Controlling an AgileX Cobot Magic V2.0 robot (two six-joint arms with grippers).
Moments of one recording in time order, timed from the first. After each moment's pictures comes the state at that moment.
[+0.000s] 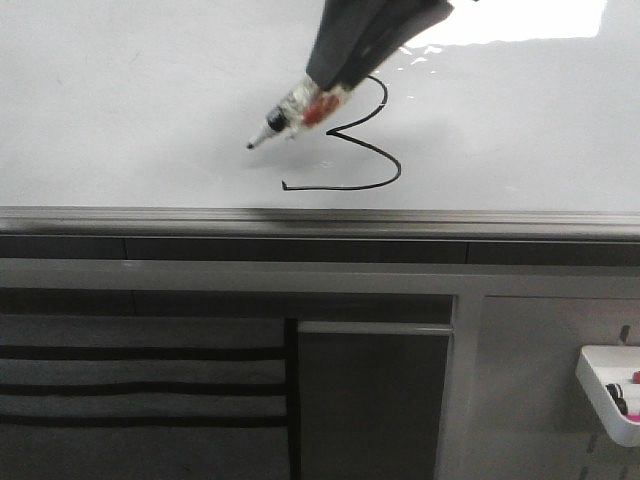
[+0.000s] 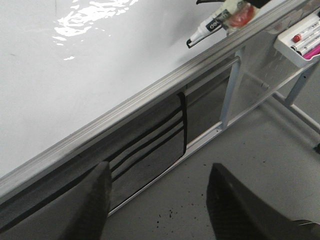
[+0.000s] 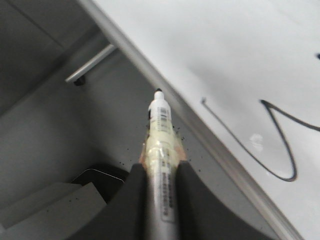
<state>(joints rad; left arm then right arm) -0.36 0.77 -0.75 -0.32 0.74 0.53 0.53 1.55 -1.40 0.42 0.90 -0.55</state>
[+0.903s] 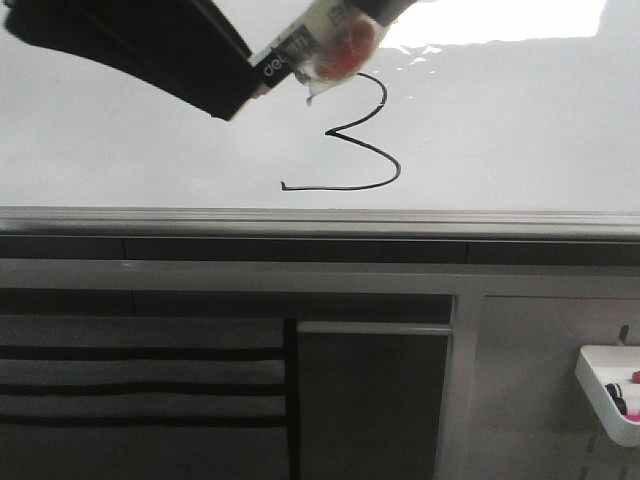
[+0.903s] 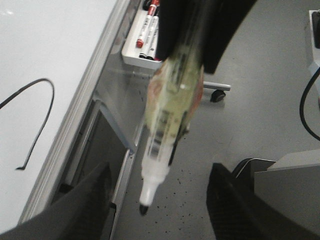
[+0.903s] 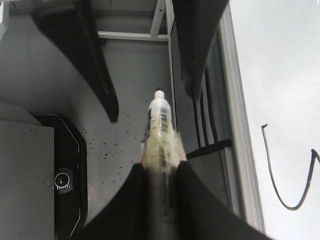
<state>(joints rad) -0.55 1.32 -1.04 -0.78 0.86 1.31 0.59 1.32 -1.26 0.45 0.98 -1.10</state>
